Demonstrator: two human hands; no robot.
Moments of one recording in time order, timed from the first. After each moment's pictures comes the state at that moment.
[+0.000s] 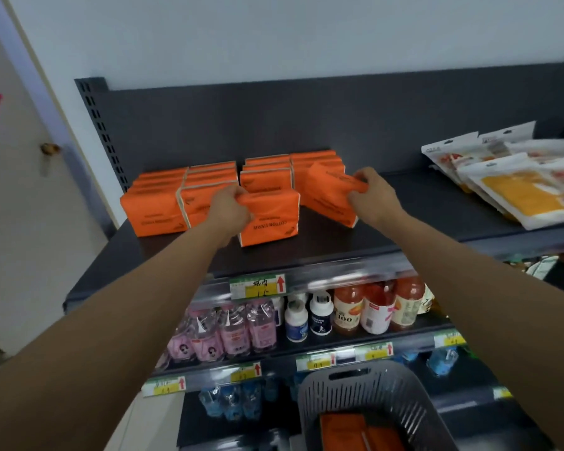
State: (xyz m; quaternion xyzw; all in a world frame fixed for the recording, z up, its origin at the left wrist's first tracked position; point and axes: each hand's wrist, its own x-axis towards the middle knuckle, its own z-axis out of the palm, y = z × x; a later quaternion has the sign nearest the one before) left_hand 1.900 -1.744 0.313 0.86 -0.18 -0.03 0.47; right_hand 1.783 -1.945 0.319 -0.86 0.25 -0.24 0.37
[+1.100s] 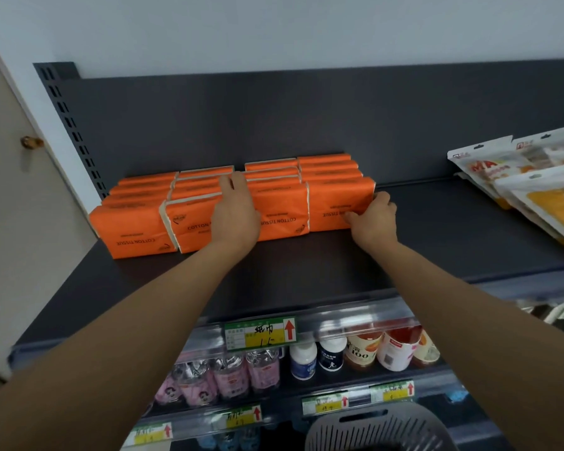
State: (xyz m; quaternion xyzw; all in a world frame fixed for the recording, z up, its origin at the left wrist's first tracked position) left_hand 1.957 -1.784 0.295 0.92 -0.22 0.17 0.28; right_hand 1.867 -1.964 0.276 -0.81 0.36 -0.26 0.38
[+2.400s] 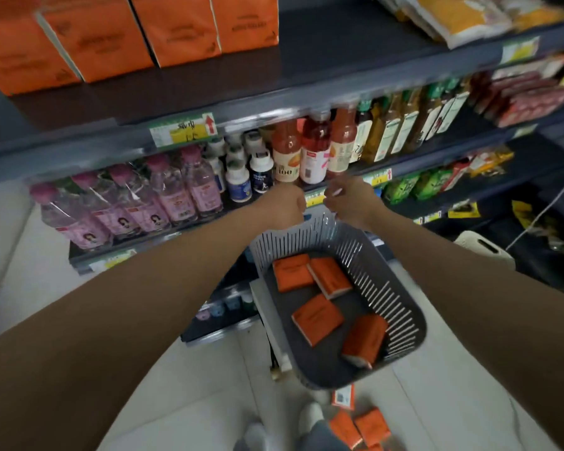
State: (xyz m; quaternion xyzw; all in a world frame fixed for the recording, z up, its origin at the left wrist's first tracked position) left_hand 1.722 -1.782 0.149 0.82 -0.48 -0.25 0.16; right_hand 1.614 -1.890 0.144 -0.84 0.38 -0.06 0.39
